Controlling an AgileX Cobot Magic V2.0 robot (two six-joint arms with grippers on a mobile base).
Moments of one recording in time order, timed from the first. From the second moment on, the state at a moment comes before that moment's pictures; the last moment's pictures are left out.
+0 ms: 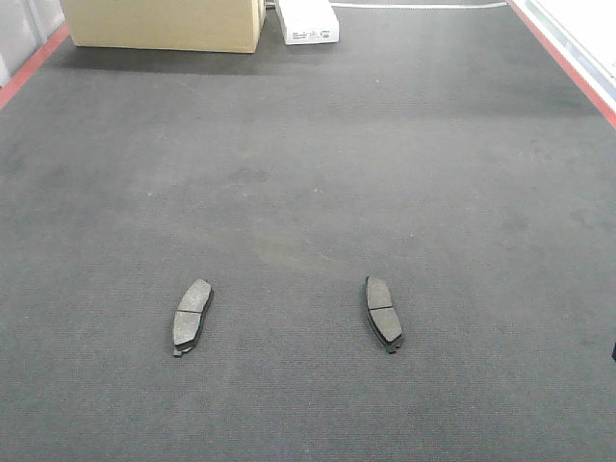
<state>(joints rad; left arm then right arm) -0.48 0.48 -0.59 0.35 0.72 -0.58 0.34 0.26 -0.40 0.00 0.48 -0.05</state>
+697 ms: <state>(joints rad) -0.48 0.48 -0.59 0.35 0.72 -0.58 0.34 0.26 -0.40 0.00 0.48 -0.05</state>
